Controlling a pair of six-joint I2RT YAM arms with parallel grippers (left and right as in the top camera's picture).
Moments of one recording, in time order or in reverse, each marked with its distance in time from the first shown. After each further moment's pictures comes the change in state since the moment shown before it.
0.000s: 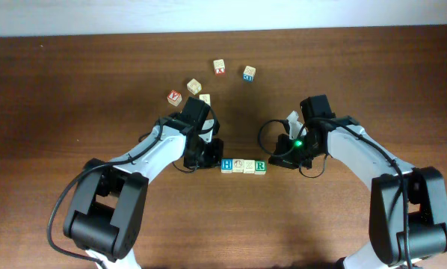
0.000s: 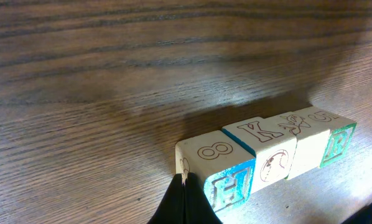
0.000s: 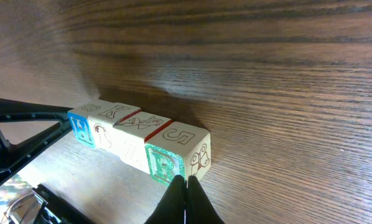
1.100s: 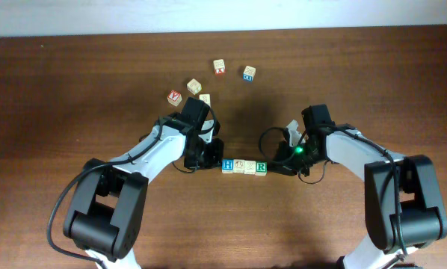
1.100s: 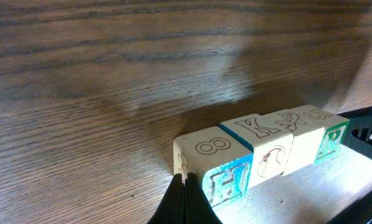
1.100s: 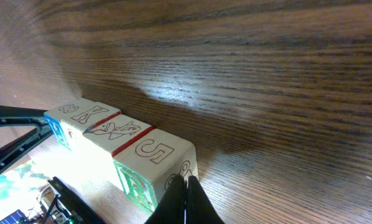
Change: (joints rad) left arm 0.001 0.000 0.000 -0.006 0.026 0.001; right arm -0.027 0.074 -0.079 0.105 -0.095 0.000
